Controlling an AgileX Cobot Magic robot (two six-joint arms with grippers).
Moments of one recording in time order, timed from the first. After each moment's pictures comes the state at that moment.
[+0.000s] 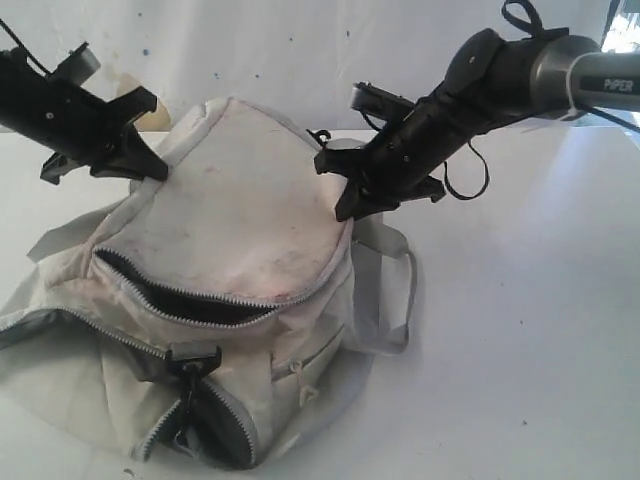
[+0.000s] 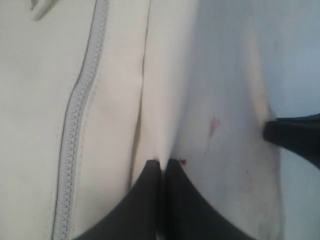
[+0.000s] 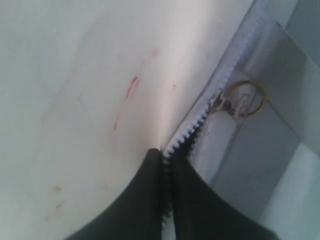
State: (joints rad) left arm -0.05 1.95 -1.53 -0.83 1.01 0.38; right arm 0.33 2.12 -1.63 0.63 0.87 -0.28
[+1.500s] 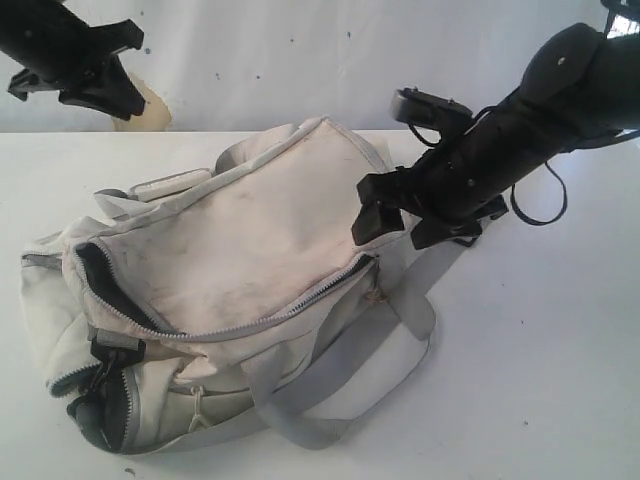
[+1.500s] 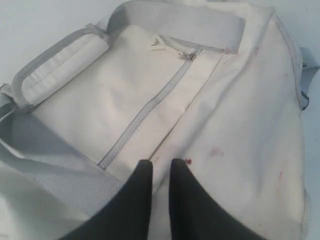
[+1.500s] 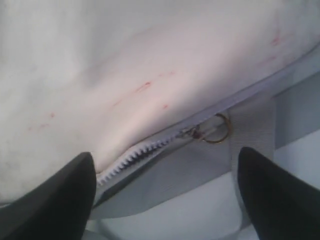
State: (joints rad) left arm -0.06 1.99 -1.90 -0.54 1.19 0.23; right arm 0.30 1.79 -1.25 0.62 0.80 -0.39
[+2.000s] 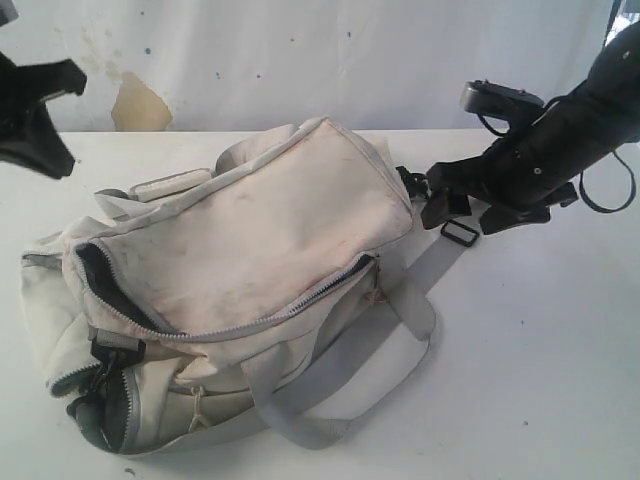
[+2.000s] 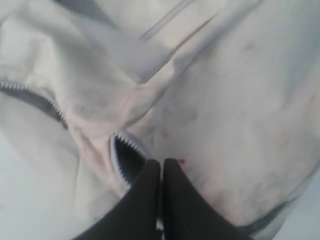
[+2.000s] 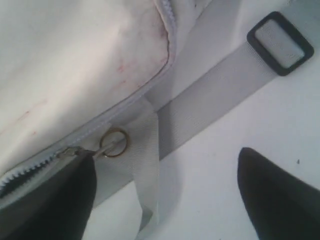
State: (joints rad) left arm -0.06 1.61 -1.41 -0.38 1.17 0.07; right arm 0.14 1.82 -1.27 0.53 0.79 -0.42
